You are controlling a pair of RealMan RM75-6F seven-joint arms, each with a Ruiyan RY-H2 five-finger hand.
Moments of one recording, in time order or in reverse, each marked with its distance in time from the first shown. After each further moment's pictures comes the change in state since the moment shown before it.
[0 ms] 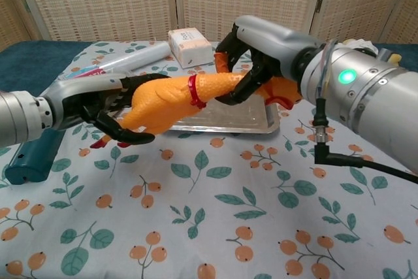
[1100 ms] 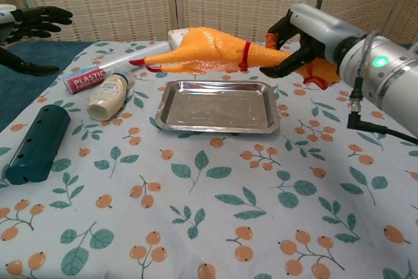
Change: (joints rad) left arm 0.104 0.150 0.001 0.236 0.066 0.235 -0.076; right arm -0.041 0.010 0.046 0.293 -0.051 -0.053 0.262
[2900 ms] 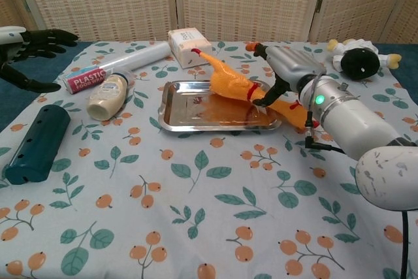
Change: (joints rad) left arm -0.036 -0.008 0.049 0.073 0.018 -0.073 -0.102; right arm 0.103 -0.288 0.047 0.681 -0.165 -0.209 0.156
